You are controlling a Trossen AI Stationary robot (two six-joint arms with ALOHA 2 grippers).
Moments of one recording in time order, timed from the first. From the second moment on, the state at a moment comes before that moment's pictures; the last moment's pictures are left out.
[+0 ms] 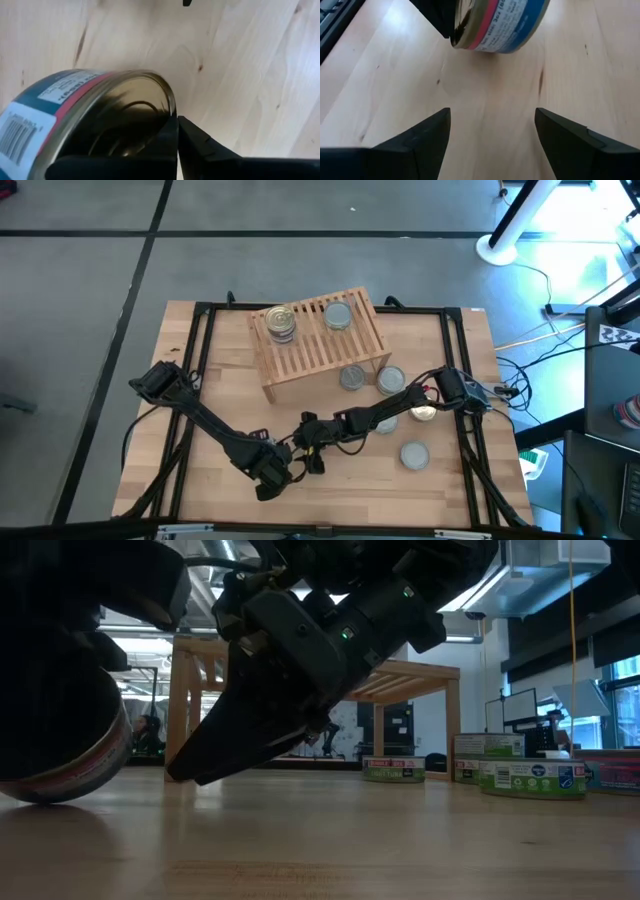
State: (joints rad) left arm -0.60 1.90 1.25 -0.83 -0.08 -0.90; right arm 0.26 2.21 1.41 0.11 -0.05 0.17
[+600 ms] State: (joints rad) left arm -0.60 1.91 1.25 -0.83 -0.16 -0.85; right arm 0.26 2.21 1.41 0.07 -0.06 0.17
